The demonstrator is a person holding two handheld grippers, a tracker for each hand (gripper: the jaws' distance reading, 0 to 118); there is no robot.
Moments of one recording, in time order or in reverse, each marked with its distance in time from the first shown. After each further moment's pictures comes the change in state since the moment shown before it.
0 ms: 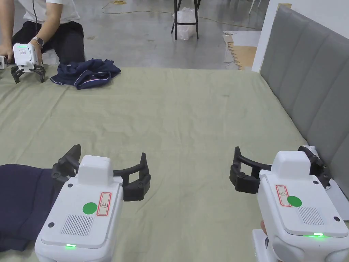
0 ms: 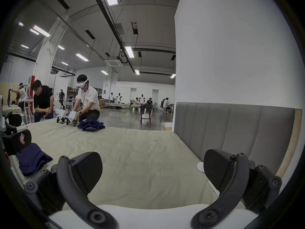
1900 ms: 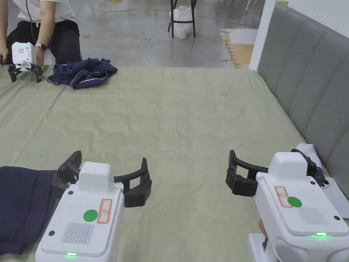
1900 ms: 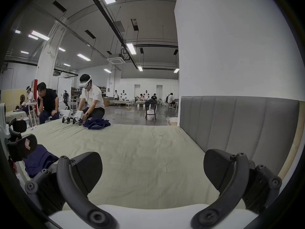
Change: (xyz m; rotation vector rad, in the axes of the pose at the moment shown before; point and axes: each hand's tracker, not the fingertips) left arm 0.004 -0.005 0.001 -0.018 -0.013 0.016; right arm -0.001 -0.002 -0.002 -0.047 0.052 -0.038
